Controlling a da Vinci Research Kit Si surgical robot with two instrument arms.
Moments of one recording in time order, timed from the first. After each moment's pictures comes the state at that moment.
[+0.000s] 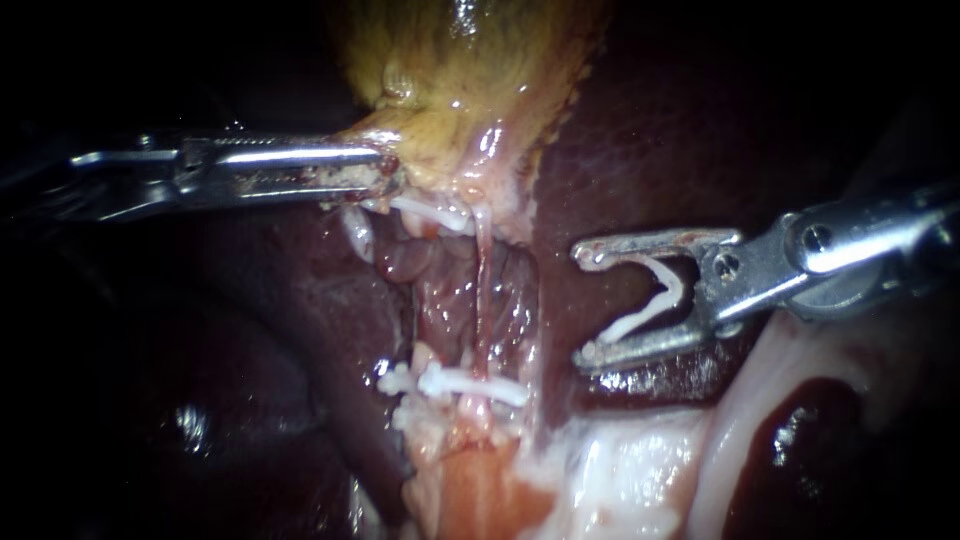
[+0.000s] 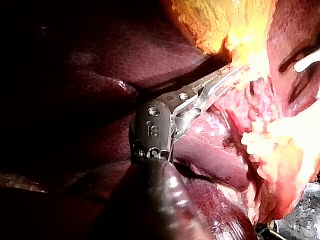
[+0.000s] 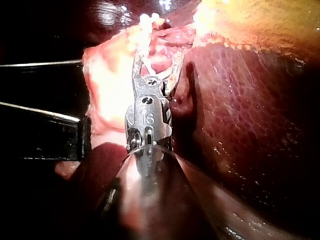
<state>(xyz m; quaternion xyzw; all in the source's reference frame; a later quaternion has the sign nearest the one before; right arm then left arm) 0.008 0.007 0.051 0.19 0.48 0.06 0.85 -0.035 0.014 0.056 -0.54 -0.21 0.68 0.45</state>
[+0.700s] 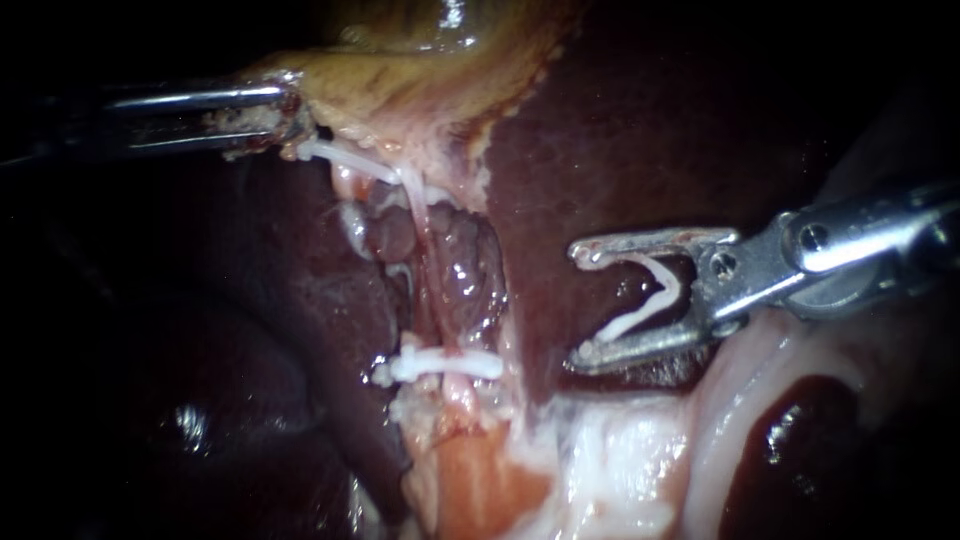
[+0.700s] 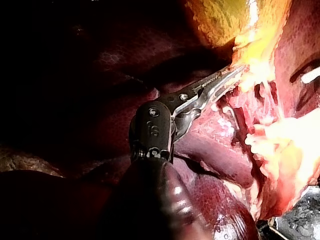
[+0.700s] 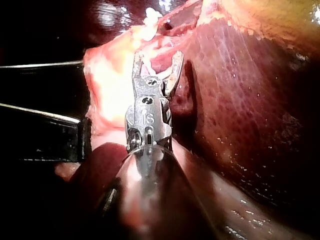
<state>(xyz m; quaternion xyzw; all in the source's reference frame) 0.009 0.007 0.051 0.19 0.48 0.06 0.85 -0.028 0.016 0.050 -0.55 -0.21 0.66 0.46</state>
